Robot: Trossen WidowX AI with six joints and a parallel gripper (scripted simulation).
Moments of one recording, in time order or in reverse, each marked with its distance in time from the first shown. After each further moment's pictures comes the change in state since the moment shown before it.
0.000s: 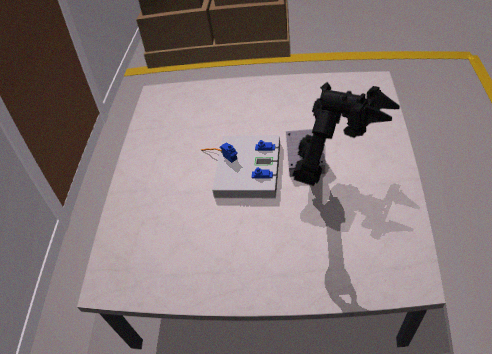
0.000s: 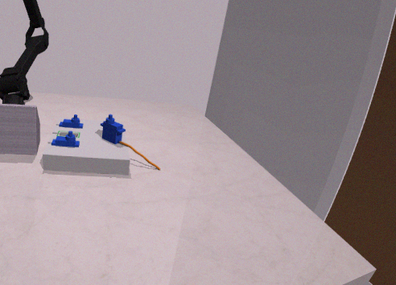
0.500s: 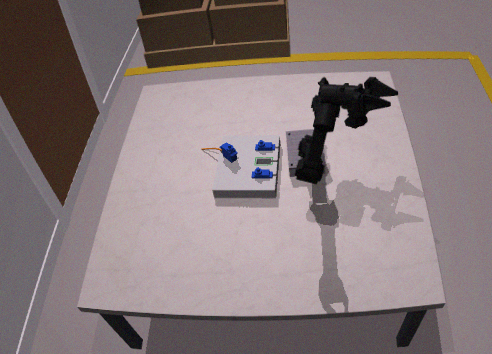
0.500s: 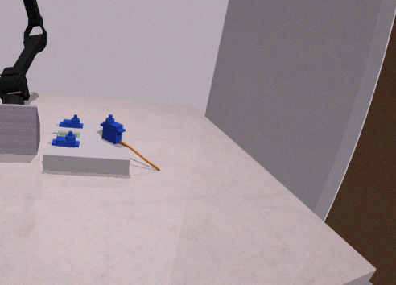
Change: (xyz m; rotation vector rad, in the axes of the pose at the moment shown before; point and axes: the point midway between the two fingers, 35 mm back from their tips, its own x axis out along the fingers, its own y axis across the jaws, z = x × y) arm -0.010 -0.013 -0.029 -0.019 0.110 -0.020
